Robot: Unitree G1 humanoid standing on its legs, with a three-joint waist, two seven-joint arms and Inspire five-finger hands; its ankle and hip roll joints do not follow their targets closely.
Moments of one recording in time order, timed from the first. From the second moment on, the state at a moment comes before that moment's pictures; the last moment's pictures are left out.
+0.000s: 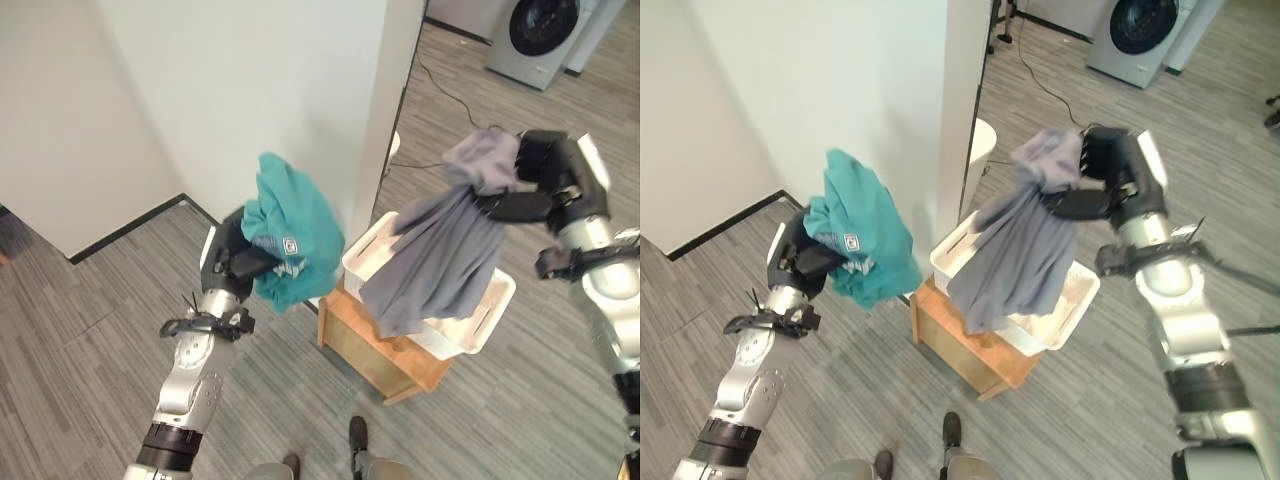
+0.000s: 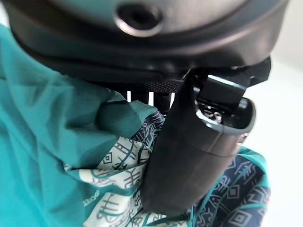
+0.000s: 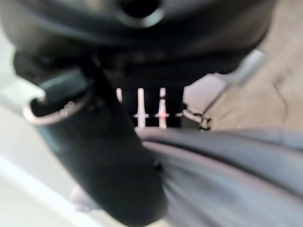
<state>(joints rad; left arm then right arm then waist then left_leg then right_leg) -0.08 0.33 -0.12 -0.01 -0.65 -0.10 0.01 -0.68 -1.21 0.28 0.23 0.53 -0.07 0.02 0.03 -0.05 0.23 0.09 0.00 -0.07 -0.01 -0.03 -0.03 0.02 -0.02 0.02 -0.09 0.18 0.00</state>
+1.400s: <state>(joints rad) 0.05 0.43 -0.14 0.00 -0.74 -0.10 -0.02 -1.47 -1.24 1.02 0.54 0.40 -0.11 0.07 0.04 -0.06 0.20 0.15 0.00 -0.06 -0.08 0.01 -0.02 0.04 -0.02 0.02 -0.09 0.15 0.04</state>
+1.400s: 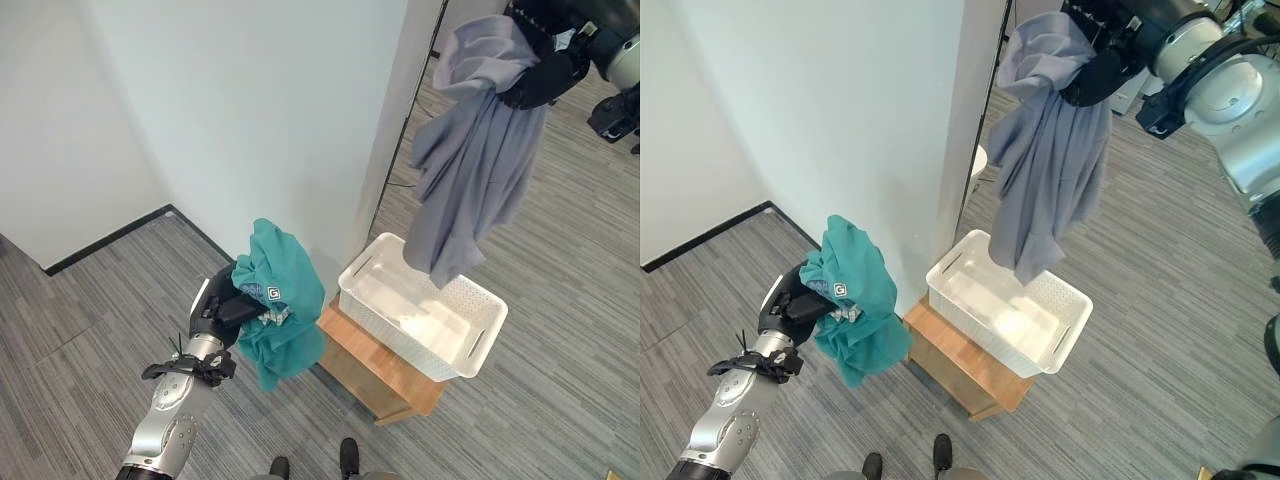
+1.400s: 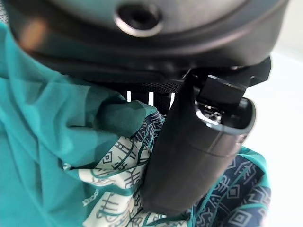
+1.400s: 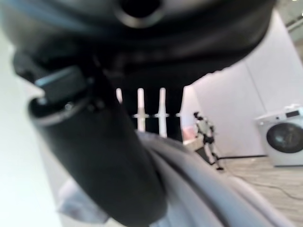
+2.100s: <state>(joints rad) 0.17 0.53 -0.14 0.04 -0.78 -0.10 -0.04 -1.27 -1.13 0.96 0.76 0.26 -0.02 0.11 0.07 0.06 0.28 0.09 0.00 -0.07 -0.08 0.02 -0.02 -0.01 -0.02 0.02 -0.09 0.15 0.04</state>
